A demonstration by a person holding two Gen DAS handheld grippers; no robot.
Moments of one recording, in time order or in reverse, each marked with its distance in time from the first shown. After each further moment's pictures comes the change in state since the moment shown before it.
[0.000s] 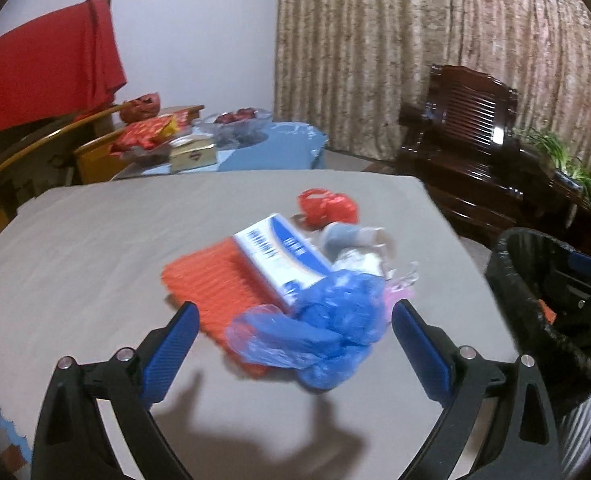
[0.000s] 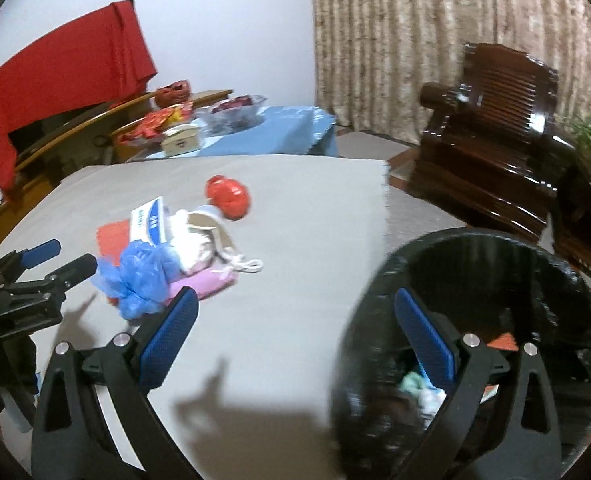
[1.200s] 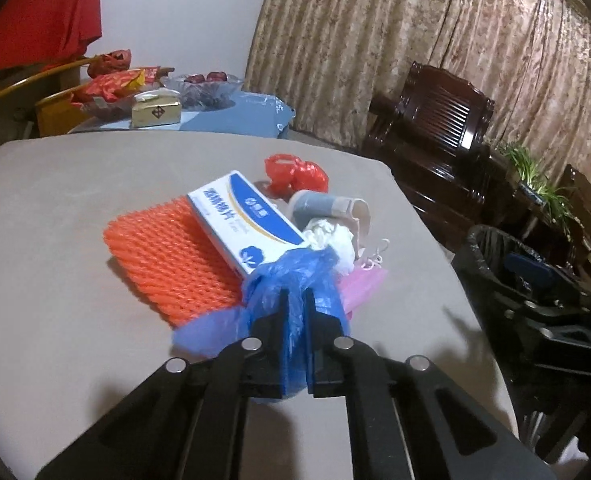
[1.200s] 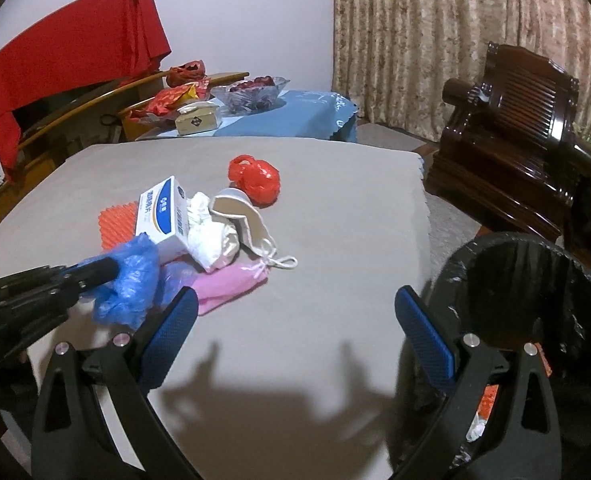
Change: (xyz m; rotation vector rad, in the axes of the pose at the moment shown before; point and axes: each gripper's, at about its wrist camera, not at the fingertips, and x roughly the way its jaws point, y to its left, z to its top) left arm 0.027 0.010 -0.012 -0.093 0.078 -0.218; right arm 0.042 0.036 -0.003 -0.052 0.037 0.015
